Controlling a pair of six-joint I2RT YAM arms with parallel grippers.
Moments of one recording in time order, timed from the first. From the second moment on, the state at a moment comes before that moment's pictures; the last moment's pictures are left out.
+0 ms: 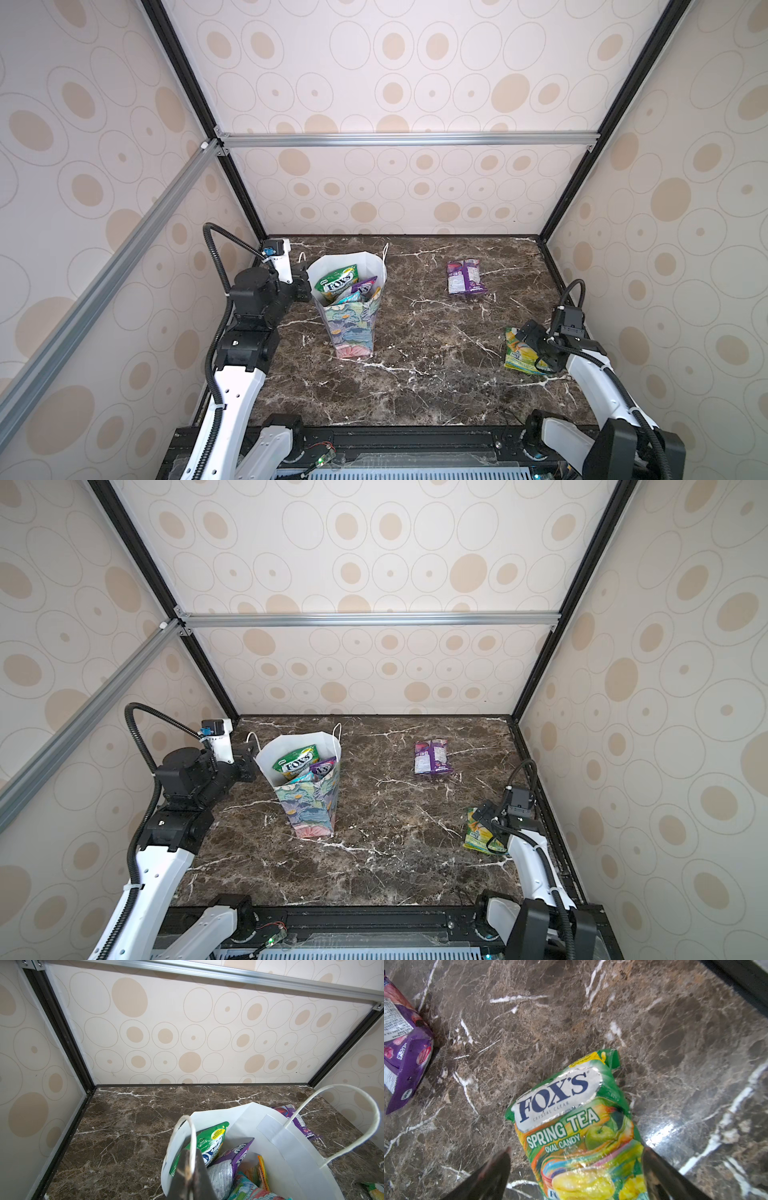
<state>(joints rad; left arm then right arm) -0.05 0.86 0.97 -0.34 0.13 -0.10 -0.25 1.07 0.56 -0.54 -0.01 0.55</state>
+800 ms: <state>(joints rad) -0.05 0.86 0.97 -0.34 0.13 -0.10 0.17 1.22 0.55 -0.39 -0.32 0.63</state>
